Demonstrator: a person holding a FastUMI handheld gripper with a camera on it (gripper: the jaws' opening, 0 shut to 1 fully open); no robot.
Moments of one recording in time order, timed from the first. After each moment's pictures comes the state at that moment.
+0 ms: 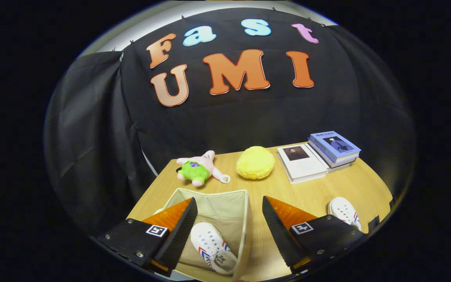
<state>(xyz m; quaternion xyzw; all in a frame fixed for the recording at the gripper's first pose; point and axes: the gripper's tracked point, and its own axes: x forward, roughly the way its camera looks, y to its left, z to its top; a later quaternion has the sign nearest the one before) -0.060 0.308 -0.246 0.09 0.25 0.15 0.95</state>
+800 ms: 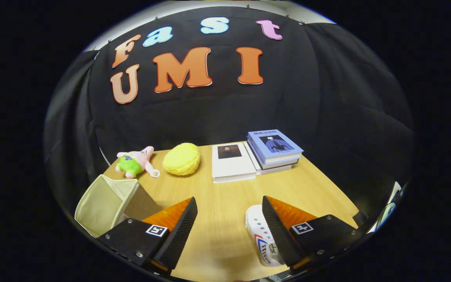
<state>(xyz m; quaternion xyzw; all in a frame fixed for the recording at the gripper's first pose) -0.029 0.082 -0.327 0.05 0.27 0.04 0.96</state>
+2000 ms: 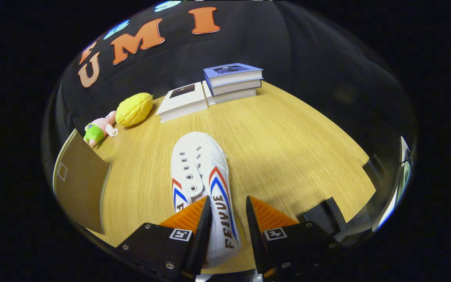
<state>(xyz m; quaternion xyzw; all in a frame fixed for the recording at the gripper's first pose) -0.081 -0.001 -0.497 0.10 0.43 0.01 0.90</state>
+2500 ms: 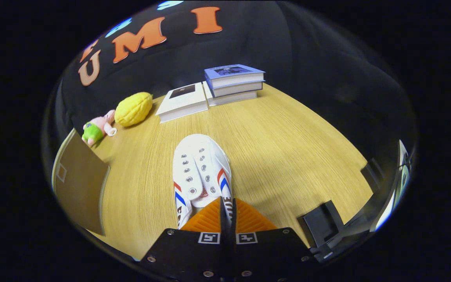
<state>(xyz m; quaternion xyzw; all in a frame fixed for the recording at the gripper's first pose) -0.076 -0.002 -0.487 0.11 0.43 -0.02 0.90</state>
